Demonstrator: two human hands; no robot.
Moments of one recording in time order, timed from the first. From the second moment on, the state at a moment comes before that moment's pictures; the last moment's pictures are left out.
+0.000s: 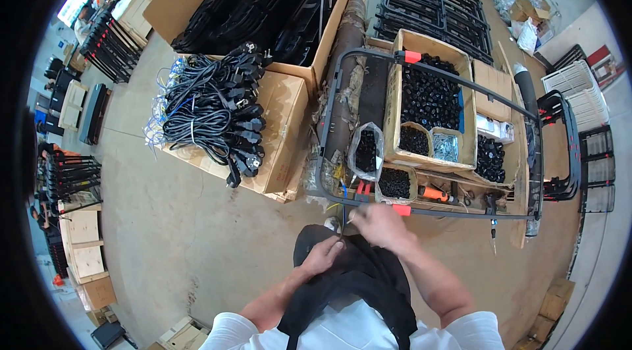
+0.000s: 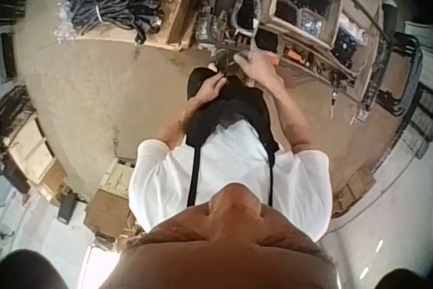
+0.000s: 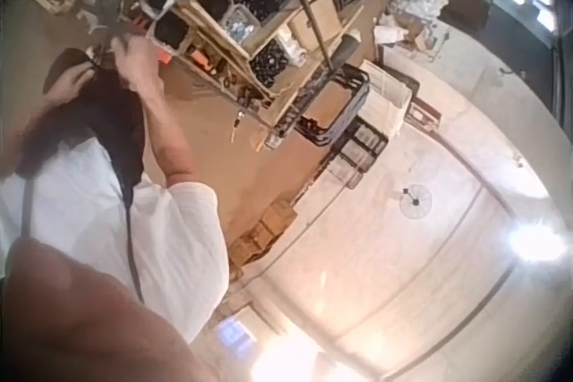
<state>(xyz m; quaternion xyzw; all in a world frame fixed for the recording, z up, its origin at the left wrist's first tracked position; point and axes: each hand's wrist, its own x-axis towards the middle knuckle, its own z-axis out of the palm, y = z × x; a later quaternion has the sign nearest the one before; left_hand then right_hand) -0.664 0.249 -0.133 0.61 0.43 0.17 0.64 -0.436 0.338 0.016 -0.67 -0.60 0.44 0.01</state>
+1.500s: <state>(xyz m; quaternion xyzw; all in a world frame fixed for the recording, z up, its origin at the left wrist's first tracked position) -0.595 0.313 -0.126 0.26 0.50 0.33 0.76 -0.420 0.467 -0.107 -0.58 -0.41 0.62 0.34</state>
